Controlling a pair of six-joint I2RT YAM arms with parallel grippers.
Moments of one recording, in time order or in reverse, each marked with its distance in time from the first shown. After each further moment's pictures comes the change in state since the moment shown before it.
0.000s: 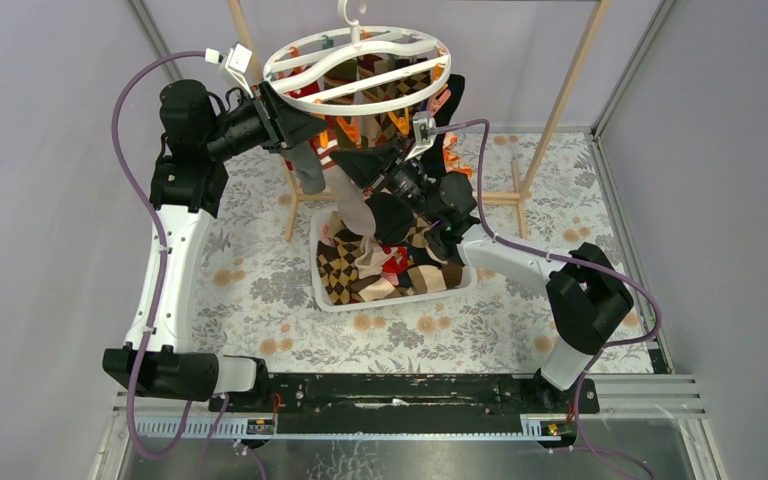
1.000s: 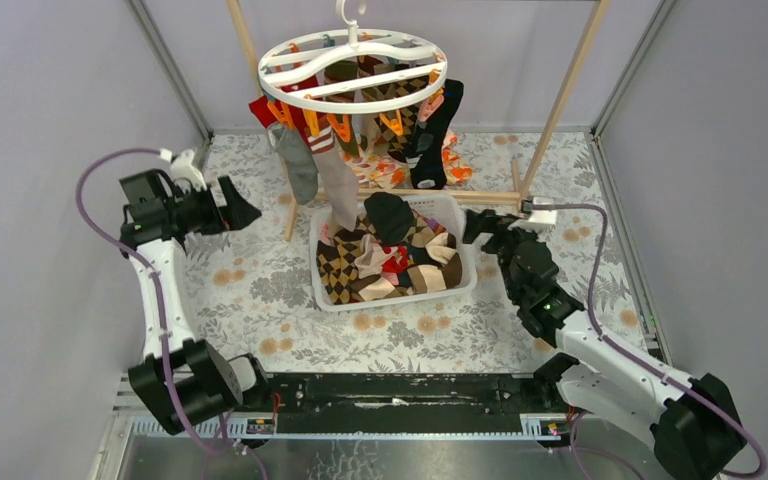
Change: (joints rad) left arm 0.498 -0.148 -0.393 -0.386 -0.016 0.677; right arm -0.148 -0.773 -0.685 -0.644 0.659 -0.345
